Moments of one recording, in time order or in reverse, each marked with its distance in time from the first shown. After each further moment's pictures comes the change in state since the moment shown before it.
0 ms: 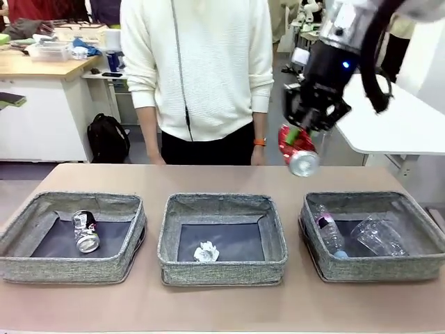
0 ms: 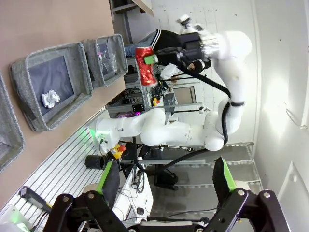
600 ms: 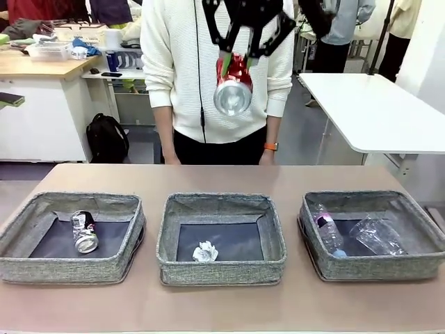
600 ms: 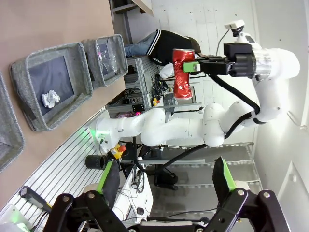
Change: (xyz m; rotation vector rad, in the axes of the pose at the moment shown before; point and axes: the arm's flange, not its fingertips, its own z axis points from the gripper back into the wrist) left arm 0.000 0.000 0.000 0.000 -0.001 0.000; right arm -0.030 0.120 0.092 -0.081 -0.109 -0.031
